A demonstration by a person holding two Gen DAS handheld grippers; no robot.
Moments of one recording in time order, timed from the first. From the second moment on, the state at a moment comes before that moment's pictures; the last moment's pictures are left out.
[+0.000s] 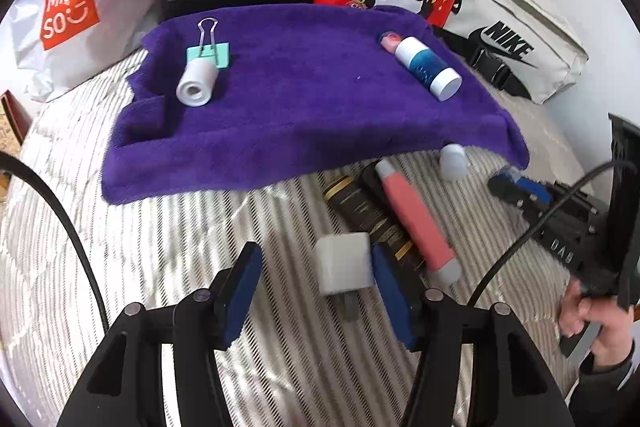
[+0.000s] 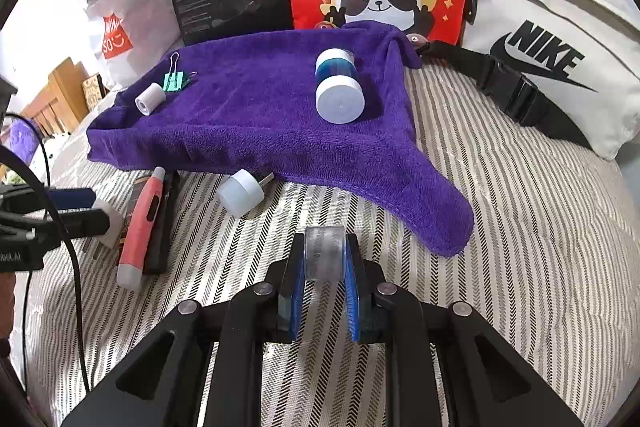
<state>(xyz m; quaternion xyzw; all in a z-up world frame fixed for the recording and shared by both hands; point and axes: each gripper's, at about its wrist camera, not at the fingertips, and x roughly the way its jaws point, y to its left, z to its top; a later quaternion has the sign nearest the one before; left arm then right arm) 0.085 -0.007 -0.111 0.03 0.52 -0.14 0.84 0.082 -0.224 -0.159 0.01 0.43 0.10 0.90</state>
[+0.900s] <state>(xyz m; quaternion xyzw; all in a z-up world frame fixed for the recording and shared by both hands) 0.070 -0.016 -0.122 0.10 0.47 -0.18 0.86 0.082 -0.220 -0.159 -0.01 0.43 0.09 0.90</state>
